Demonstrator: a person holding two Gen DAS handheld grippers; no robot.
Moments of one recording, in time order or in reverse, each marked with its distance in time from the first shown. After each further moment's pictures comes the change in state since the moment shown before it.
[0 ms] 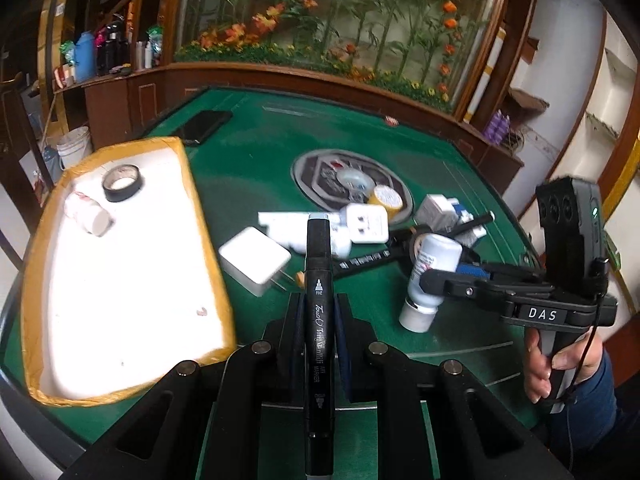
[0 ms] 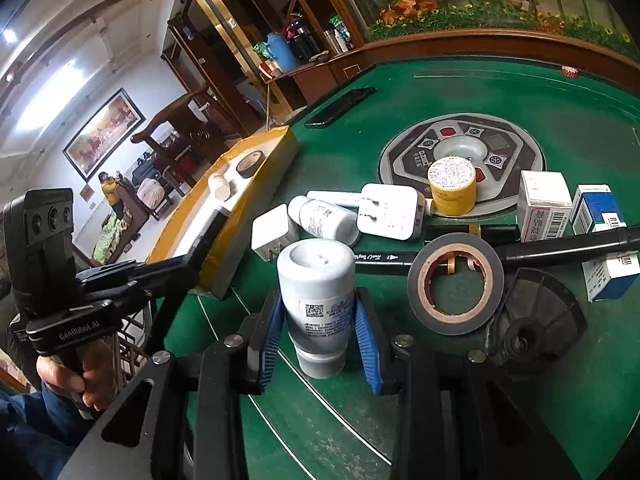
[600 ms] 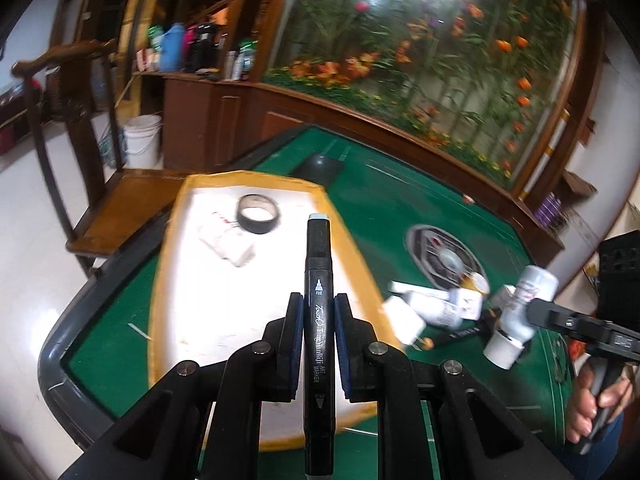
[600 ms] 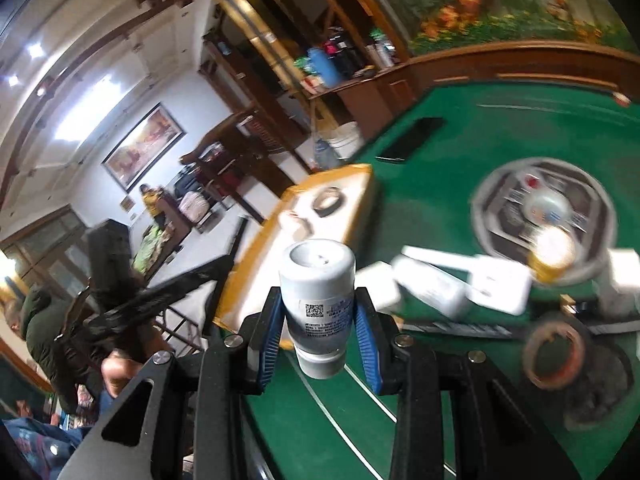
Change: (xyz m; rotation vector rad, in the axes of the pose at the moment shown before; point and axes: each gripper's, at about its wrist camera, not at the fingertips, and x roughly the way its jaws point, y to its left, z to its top) left arm -0.037 0.128 0.012 -0.235 -0.145 0.138; right arm 0.014 0.074 0.055 -0.026 -0.037 0.174
